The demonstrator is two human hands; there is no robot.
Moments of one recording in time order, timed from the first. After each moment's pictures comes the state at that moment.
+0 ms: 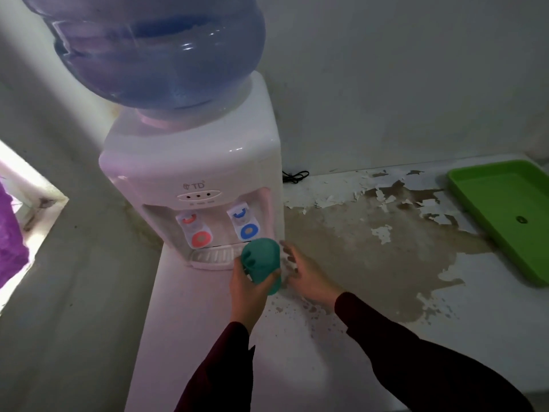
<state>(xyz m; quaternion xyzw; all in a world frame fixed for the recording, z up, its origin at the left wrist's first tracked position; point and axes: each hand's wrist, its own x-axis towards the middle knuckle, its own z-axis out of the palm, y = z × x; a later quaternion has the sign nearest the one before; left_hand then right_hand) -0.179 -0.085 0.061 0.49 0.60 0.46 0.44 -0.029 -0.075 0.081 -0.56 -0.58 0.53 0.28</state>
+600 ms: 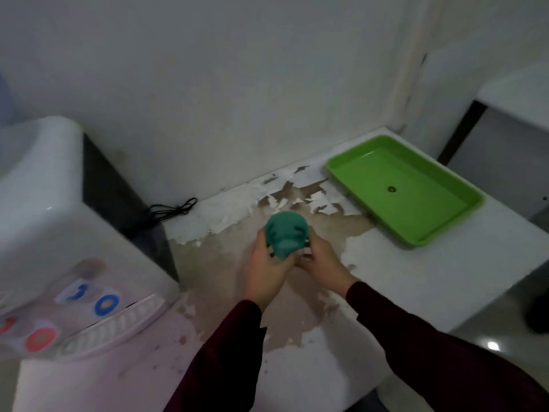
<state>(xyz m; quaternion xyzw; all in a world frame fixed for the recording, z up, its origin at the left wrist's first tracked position) 0.070 -0.054 0.103 0.65 0.42 0.34 0.53 0.205 -0.098 0.087 -0.64 -0.48 0.38 0.46</state>
